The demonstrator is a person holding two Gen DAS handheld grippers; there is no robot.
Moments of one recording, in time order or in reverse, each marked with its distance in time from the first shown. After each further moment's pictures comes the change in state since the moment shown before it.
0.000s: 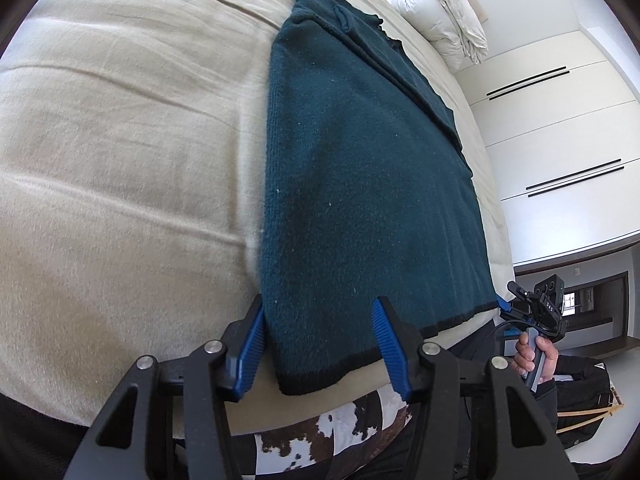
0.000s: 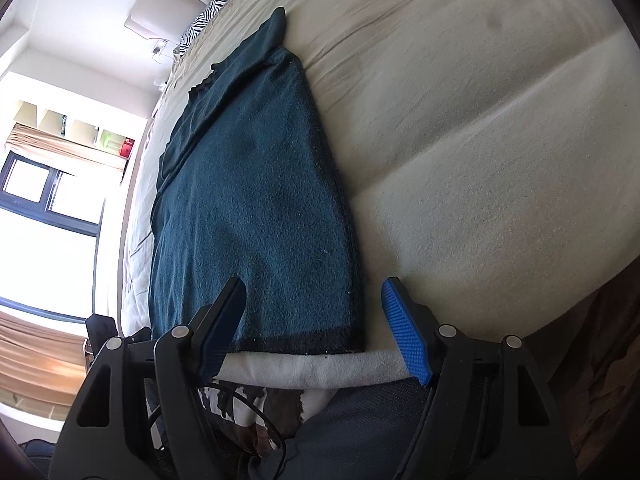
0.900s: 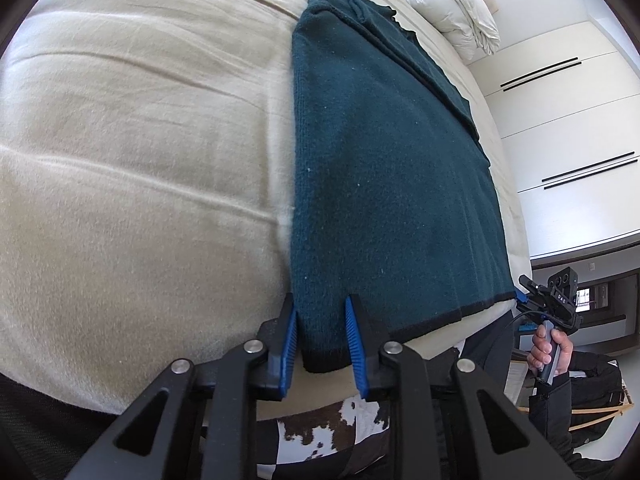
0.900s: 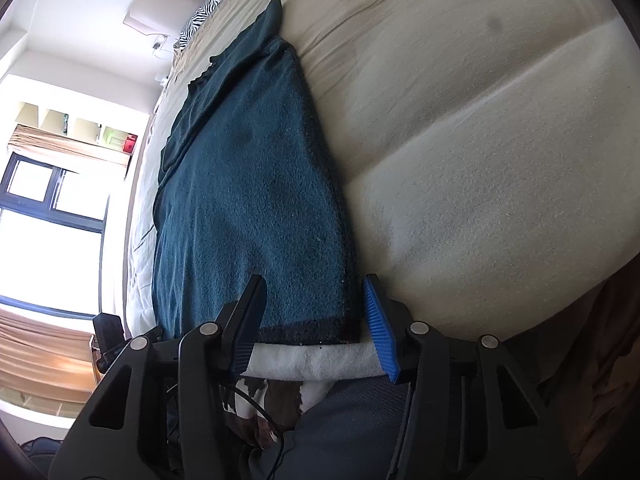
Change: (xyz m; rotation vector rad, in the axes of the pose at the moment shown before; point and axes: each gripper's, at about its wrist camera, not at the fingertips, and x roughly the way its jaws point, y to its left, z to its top) left arm 0.000 0.001 -0.007 0.015 0.015 0.087; right arm 0.004 -0.009 -0.002 0.013 0.040 0.023
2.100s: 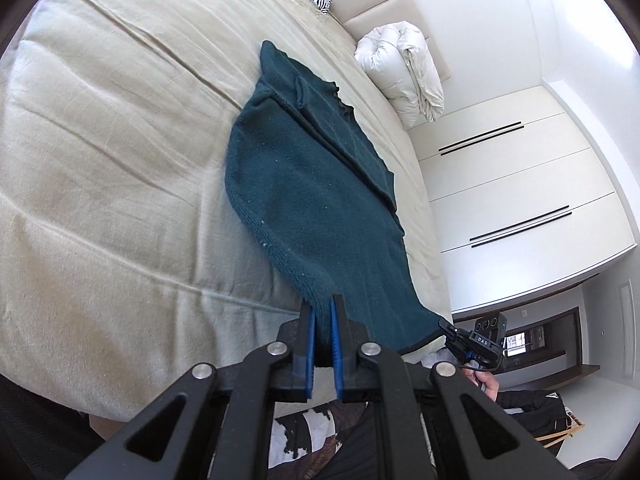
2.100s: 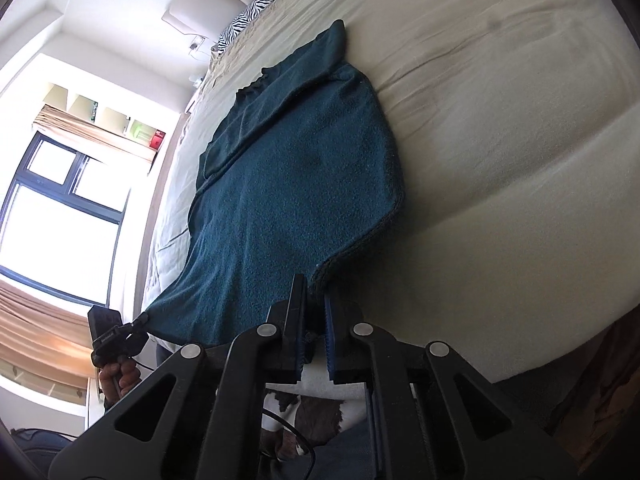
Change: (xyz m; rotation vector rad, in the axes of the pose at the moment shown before) left arm -0.060 -0.008 0.021 -0.088 -0.210 -0.311; right arm -0.019 0.055 0.015 -0.105 -0.071 0.079
